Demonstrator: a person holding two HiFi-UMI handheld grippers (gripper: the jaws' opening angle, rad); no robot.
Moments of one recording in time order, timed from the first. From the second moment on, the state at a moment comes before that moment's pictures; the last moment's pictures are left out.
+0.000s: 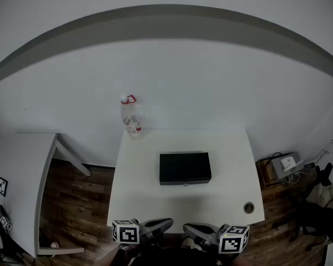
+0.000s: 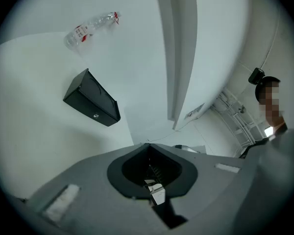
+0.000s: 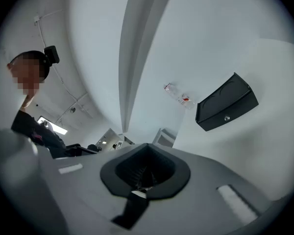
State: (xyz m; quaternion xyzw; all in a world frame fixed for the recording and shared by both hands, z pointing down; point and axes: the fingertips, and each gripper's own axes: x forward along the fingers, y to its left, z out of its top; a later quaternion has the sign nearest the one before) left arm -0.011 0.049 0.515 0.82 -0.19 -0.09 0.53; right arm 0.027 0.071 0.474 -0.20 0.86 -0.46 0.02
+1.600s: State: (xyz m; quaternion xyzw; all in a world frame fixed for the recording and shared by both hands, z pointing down) left arm -0.063 -0.140 0.587 0.85 -0.33 0.21 0.36; right arm 0.064 -0.027 0.594 -0.37 0.75 -0.54 -0.03
